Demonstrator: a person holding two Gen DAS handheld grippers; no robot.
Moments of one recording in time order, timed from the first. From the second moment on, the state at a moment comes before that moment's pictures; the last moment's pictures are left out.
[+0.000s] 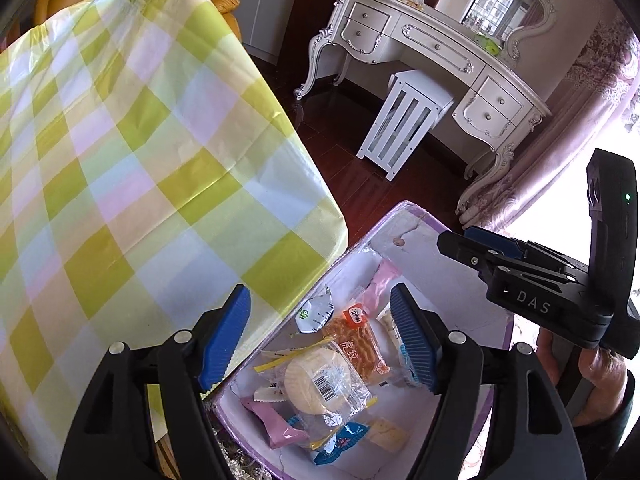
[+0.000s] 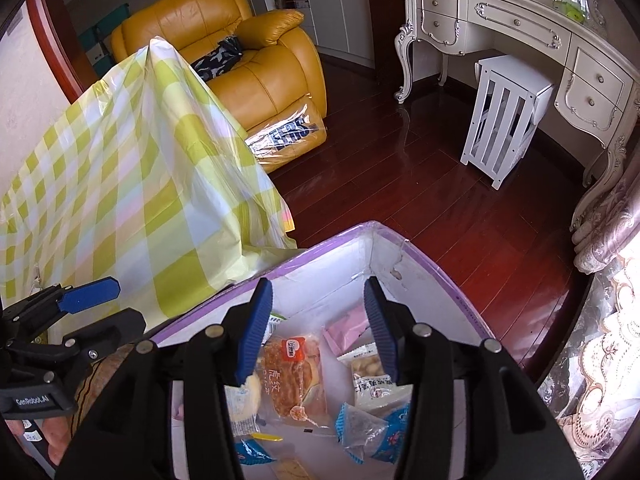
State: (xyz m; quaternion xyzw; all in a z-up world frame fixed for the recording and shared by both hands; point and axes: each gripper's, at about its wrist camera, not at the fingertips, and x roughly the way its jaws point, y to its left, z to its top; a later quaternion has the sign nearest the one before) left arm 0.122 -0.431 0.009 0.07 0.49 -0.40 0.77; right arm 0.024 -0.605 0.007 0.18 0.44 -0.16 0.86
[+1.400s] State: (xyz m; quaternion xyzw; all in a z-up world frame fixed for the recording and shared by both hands) left arm 0.174 -0.155 0.037 -0.16 0.43 -0.17 0.87; right arm 0.114 -0.388 0.048 0.10 0.47 0.04 0.87
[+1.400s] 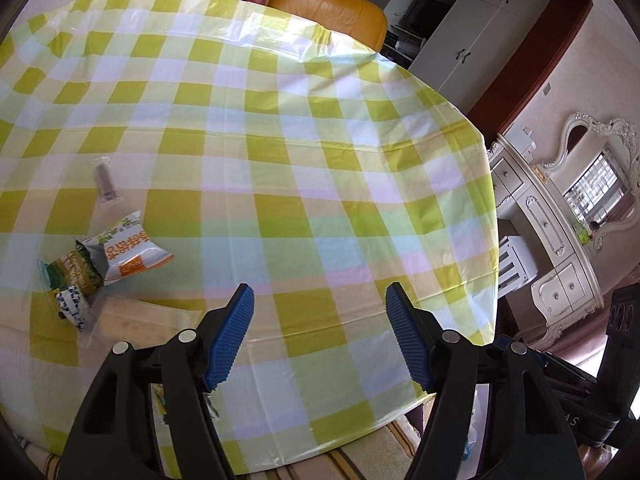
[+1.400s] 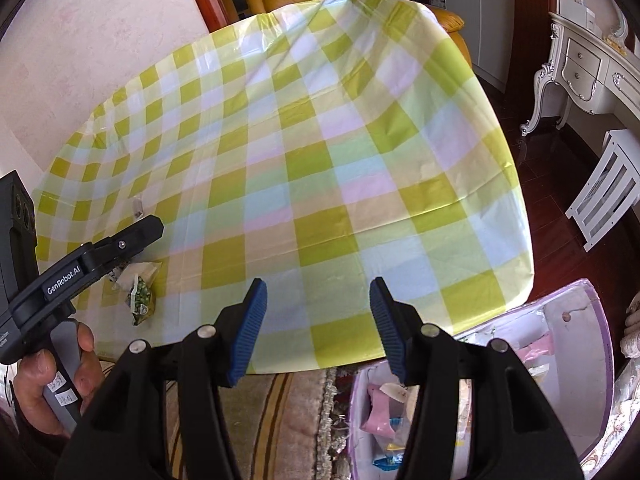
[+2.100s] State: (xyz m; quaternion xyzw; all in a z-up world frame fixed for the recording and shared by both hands) left arm 0.155 -0.009 -0.001 -0.29 0.45 -0.04 0.84; right arm 0.139 -0.219 0.023 0.04 0.52 0.18 0.83
